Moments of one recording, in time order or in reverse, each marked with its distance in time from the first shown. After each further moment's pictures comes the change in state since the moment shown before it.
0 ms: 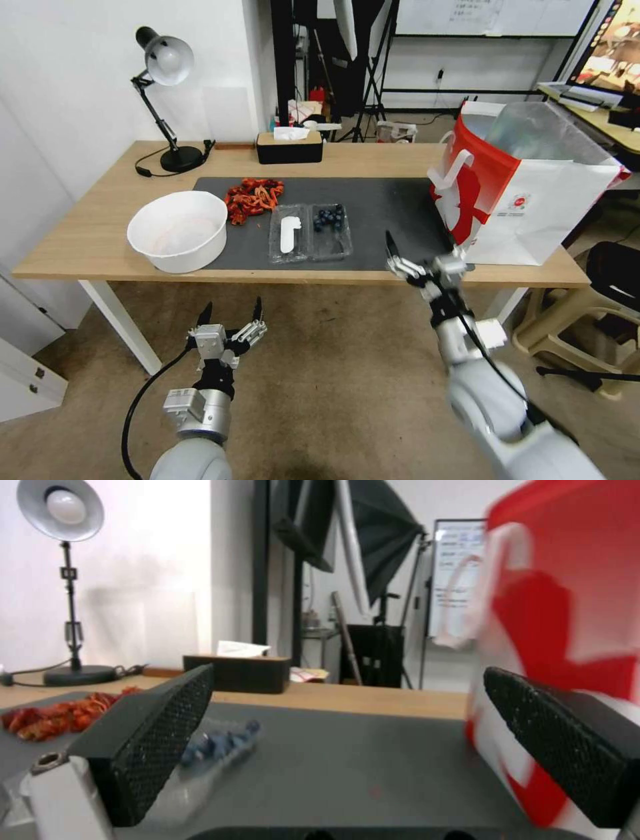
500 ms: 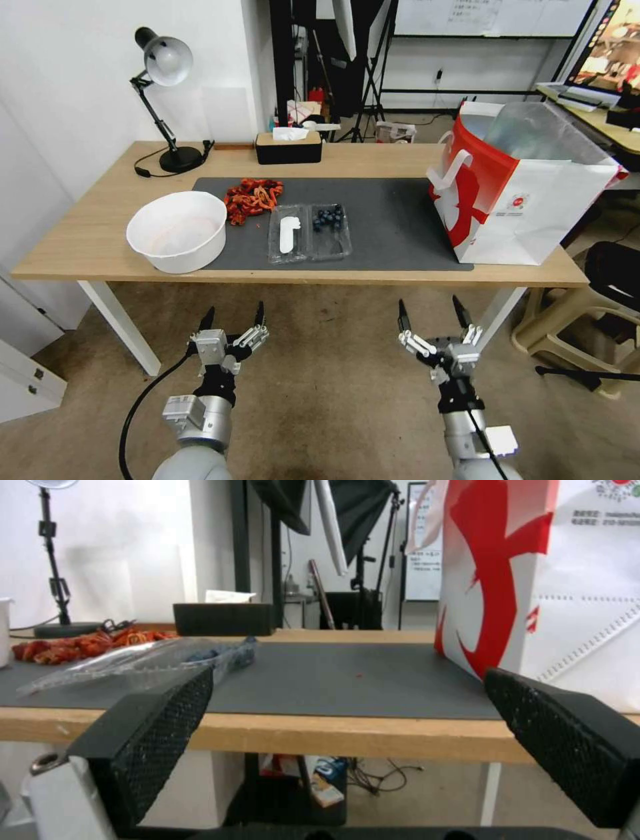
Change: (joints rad) left arm 0.035 -0.010 -0.001 -0.018 -0.003 -0.010 0.015; right arm -0.229 0.144 0.023 -0.058 -0.121 0.172 -0.015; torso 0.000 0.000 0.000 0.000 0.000
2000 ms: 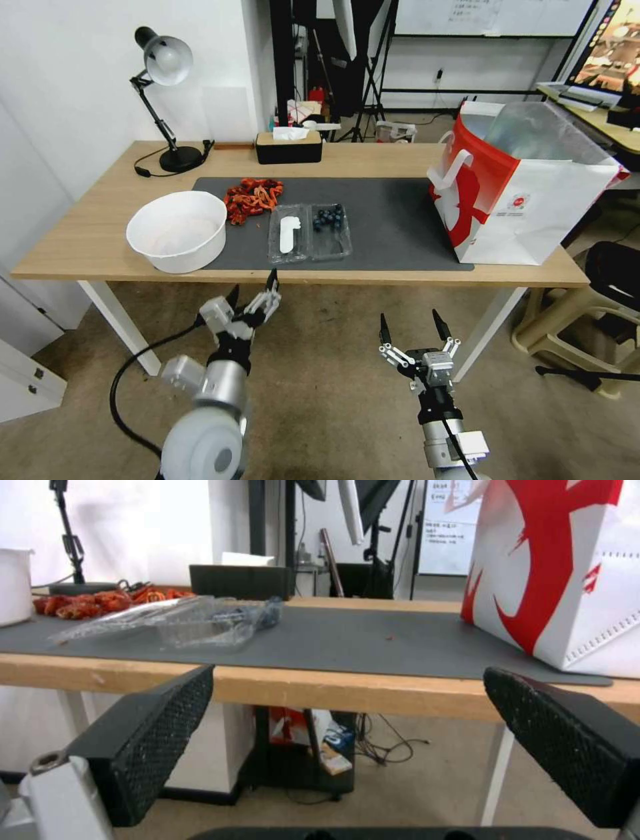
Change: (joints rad) left arm -0.245 0.066 0.105 -0.072 -0.645 0.100 -0.106; right arm 0.010 0.013 -0.071 -0.011 -0.075 -0.085 0.041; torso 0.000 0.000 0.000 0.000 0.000
